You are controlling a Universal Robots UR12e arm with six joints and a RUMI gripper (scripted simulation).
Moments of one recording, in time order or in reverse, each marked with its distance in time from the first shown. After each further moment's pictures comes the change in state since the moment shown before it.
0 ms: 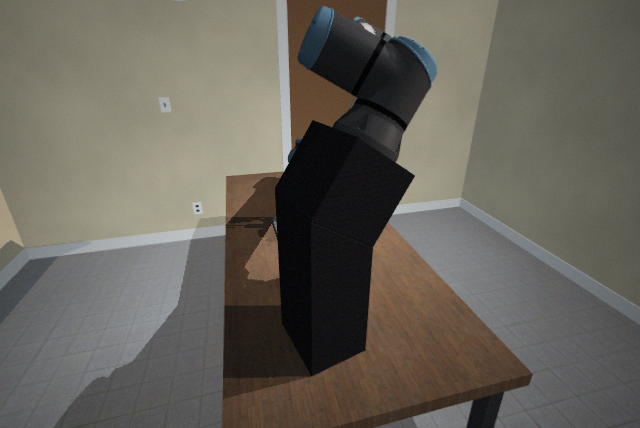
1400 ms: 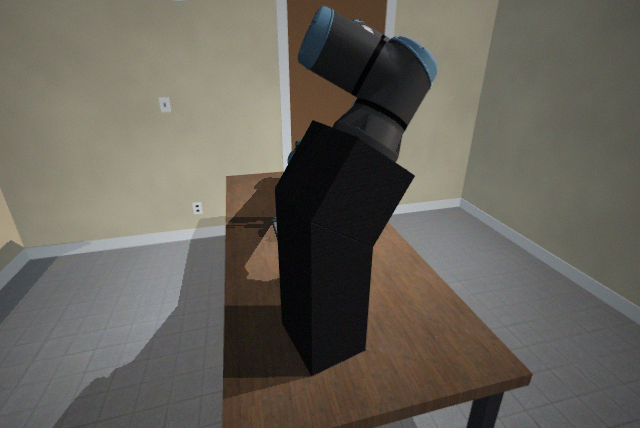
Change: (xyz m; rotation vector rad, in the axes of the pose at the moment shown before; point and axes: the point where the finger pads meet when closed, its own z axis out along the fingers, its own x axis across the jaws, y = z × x) arm -0.001 0.000 0.009 0.000 0.000 -0.002
